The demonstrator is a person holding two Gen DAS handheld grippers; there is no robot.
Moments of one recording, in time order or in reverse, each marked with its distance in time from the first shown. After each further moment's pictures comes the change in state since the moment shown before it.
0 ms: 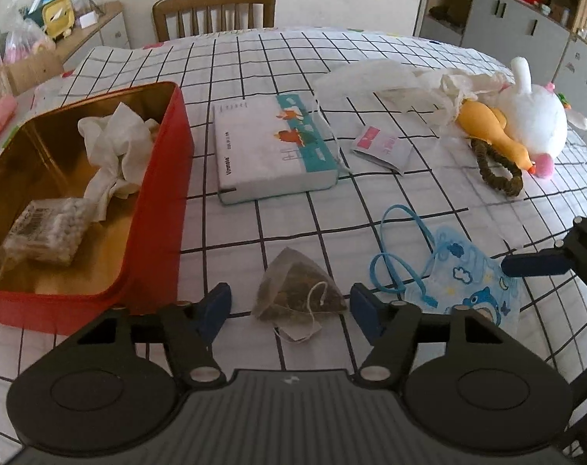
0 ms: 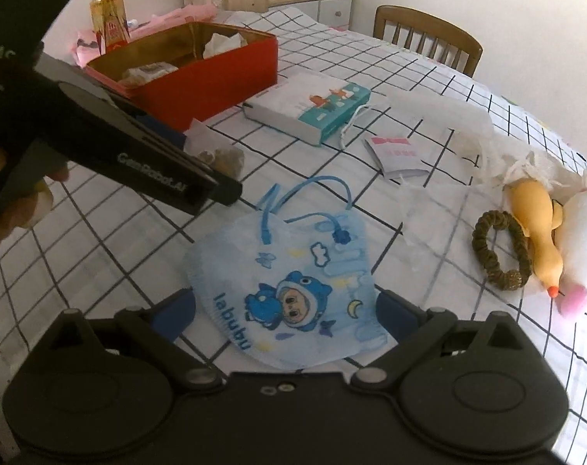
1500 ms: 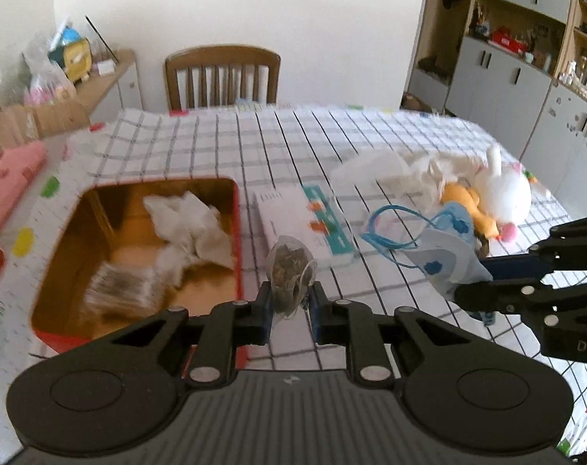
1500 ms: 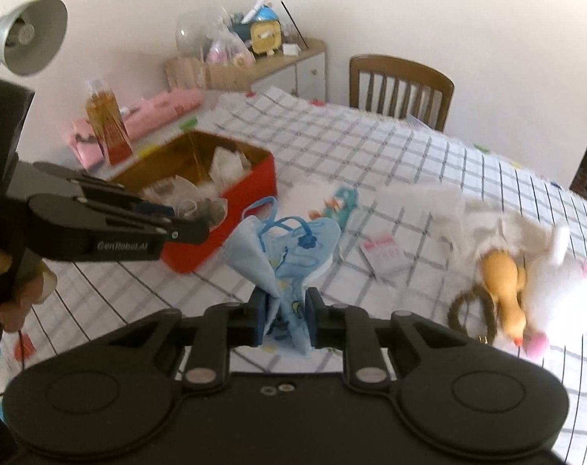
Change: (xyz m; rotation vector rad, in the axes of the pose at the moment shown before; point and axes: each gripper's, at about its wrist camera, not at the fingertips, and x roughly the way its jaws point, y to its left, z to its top) left arm -0.089 0.050 0.022 -0.030 -0.172 -0.045; right arm -0.072 0.011 0.069 0.133 -0.158 0.008
